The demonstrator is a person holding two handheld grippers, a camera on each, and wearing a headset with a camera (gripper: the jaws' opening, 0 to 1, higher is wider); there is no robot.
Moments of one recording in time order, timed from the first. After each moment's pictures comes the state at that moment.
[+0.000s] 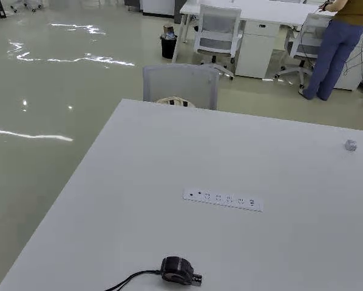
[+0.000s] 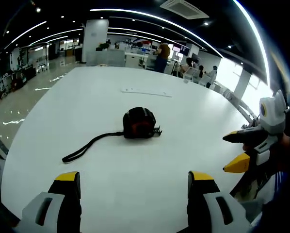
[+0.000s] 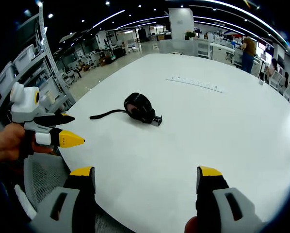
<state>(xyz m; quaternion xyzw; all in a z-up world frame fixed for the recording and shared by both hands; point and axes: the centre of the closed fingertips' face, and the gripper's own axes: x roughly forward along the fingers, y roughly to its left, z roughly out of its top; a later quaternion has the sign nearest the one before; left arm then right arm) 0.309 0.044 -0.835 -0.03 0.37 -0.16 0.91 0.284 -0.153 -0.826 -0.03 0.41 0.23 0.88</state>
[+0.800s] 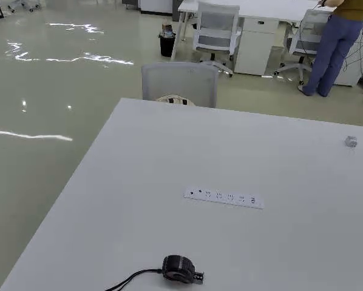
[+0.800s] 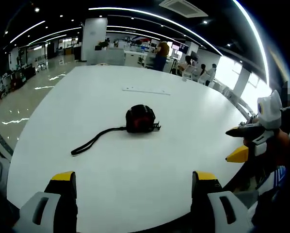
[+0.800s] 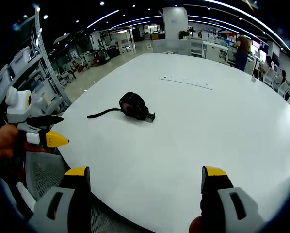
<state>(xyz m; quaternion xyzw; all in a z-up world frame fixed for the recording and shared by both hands) 0.281 0.063 -0.821 -0.03 0.38 -0.16 0.91 0.267 -0.171 -0.816 -0.02 0.42 0.21 0.88</state>
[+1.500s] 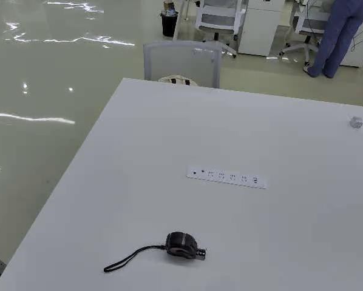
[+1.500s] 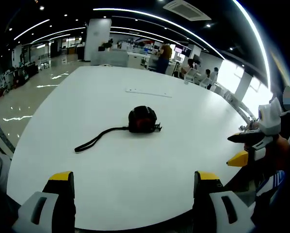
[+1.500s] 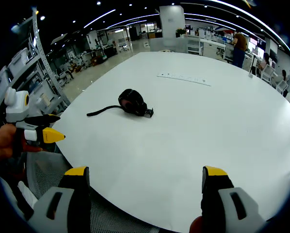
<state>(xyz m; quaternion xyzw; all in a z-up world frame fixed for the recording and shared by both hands) 0.275 0.069 -0.816 -0.04 0.38 -0.15 0.91 0.254 -0.175 -0.816 -0.02 0.43 0.19 0.88</state>
